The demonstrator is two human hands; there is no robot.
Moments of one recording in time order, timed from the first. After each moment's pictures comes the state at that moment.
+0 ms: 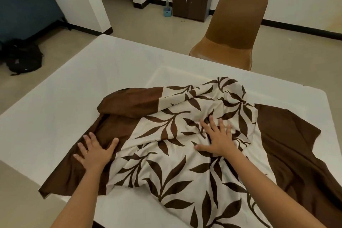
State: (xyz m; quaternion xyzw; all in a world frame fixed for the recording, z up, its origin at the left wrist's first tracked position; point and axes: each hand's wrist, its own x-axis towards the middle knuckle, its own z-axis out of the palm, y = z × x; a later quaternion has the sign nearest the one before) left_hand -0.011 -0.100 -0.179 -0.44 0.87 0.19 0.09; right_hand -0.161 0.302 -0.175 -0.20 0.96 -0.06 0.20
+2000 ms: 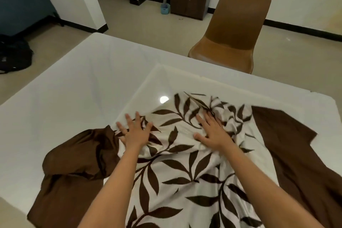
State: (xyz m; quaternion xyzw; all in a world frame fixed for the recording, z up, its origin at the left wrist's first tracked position) left_hand -0.146 -0.015 -0.184 -0.30 0.90 0.26 0.16; right_hand -0.224 0.273 -0.173 -0.24 0.95 -0.14 0.17
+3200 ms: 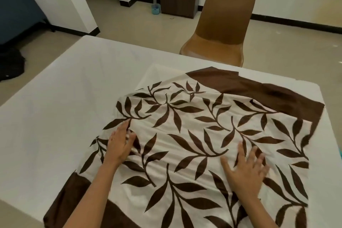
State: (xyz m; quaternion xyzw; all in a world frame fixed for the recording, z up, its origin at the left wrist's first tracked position) left_hand -0.083 -0.043 -0.188 -0.11 0.95 0.29 -0.01; right_hand -0.071 0.362 -0.199 0.17 0.98 -0.10 0.10
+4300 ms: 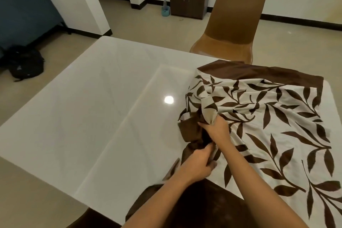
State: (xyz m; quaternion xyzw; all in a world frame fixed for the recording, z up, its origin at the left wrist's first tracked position) left_hand -0.031 0.153 -0.128 0.08 0.88 0.43 0.19; right_hand -0.136 0.246 -0.122 0.06 0.87 -0.49 0.07
